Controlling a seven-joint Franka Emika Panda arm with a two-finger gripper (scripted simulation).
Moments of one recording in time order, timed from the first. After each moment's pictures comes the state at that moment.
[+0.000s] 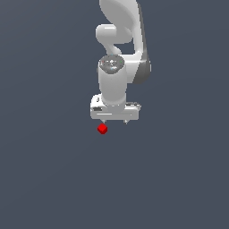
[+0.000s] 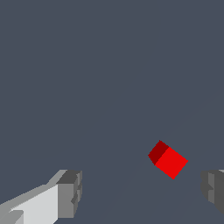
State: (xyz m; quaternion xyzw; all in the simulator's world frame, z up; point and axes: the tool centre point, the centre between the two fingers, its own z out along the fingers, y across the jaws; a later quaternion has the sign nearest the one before) arm -0.007 0.003 0.163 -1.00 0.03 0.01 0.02
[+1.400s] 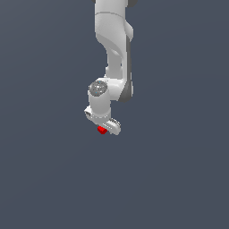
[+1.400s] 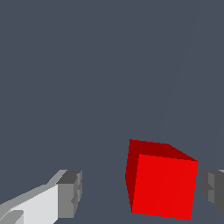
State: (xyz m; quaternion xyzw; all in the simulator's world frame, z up) arm -0.042 -0.060 0.048 -0.96 0.28 0.00 0.00
